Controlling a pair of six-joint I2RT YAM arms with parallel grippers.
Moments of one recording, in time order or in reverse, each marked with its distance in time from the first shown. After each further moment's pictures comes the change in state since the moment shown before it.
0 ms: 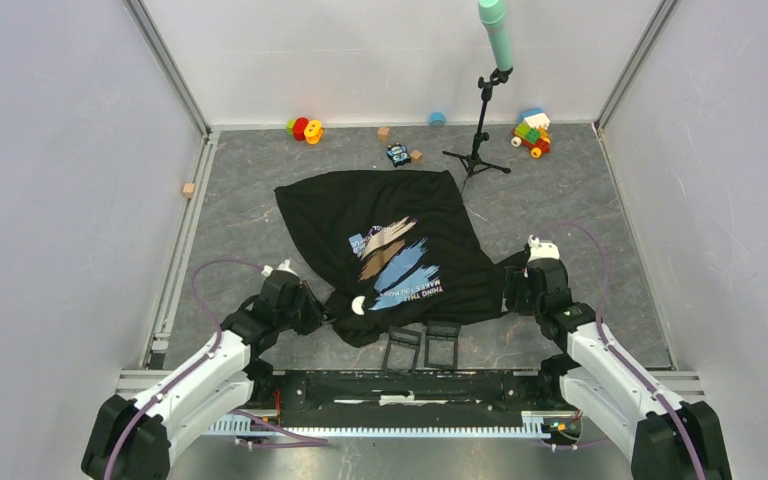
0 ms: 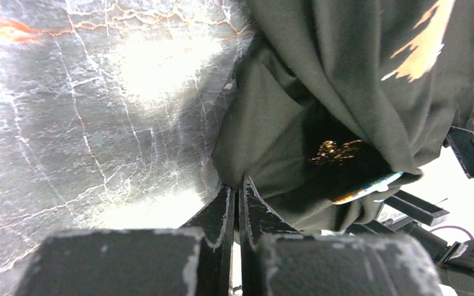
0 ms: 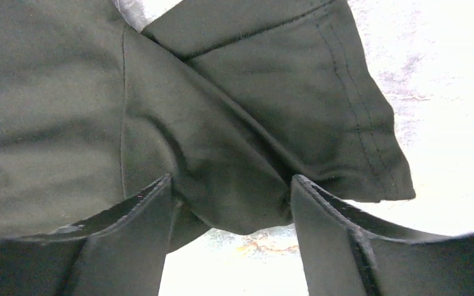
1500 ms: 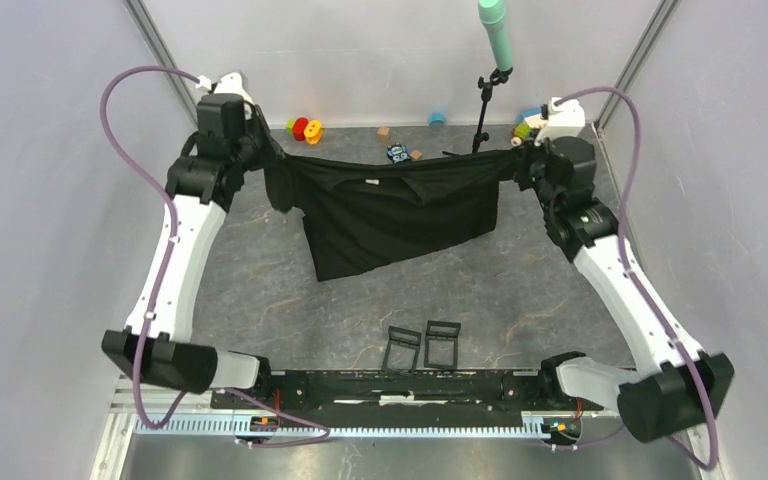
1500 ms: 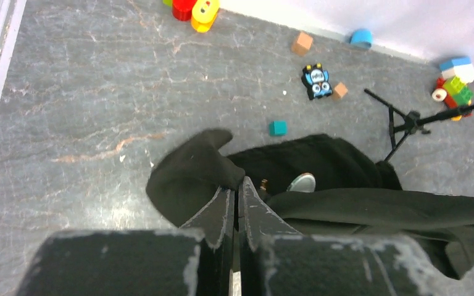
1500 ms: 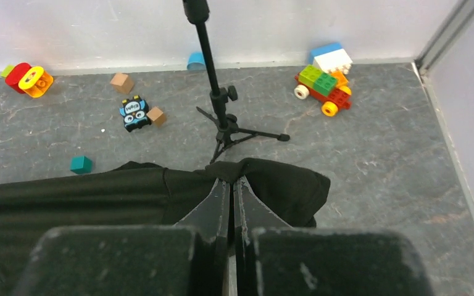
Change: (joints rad) left arm 0.282 0.547 1.366 -0.460 -0.256 0.591; right arm -0.006 0.321 0.836 0.114 0.068 -0.130
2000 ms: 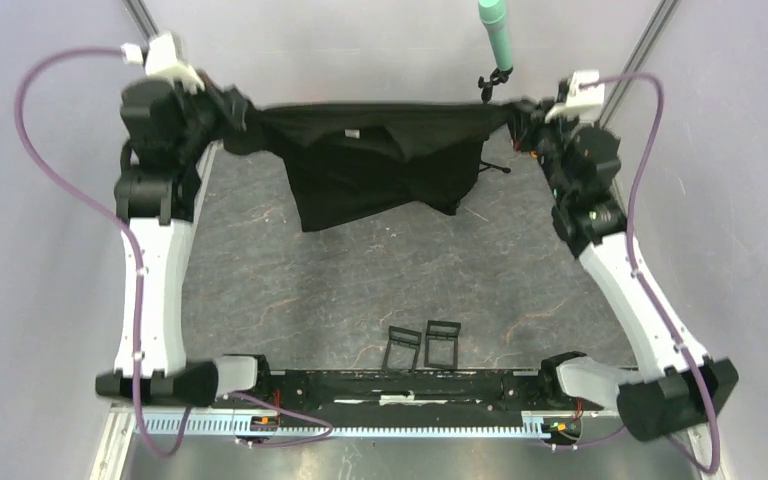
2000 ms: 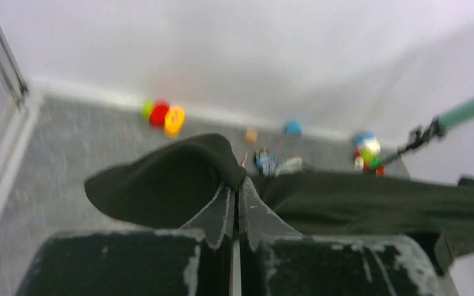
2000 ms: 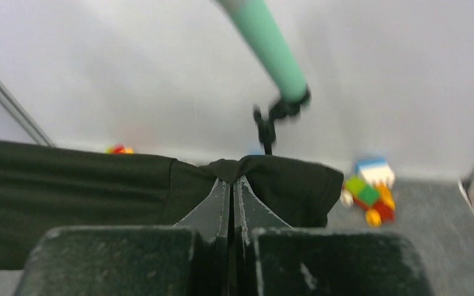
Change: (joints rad) left arm 0.177 0.049 0.316 0.104 0.214 0.026; right arm -0.009 0.114 0.204 0.251 -0.174 -0.009
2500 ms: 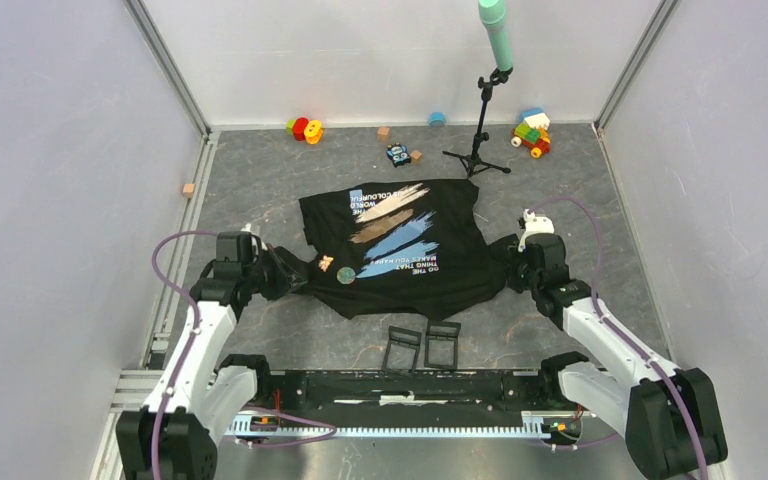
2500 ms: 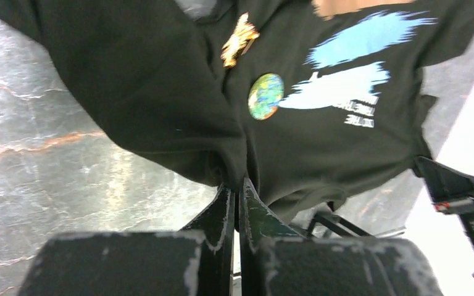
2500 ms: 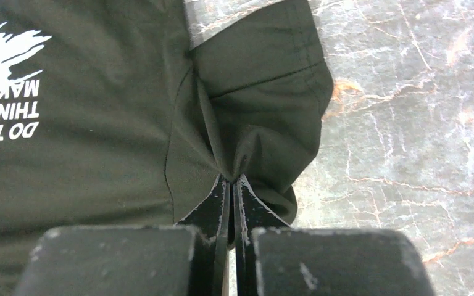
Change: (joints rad) left arm -0.002 -0.468 -1.329 0.062 0.233 -0.321; right arm -0.002 -0.247 -0.886 -0.230 0.021 0.115
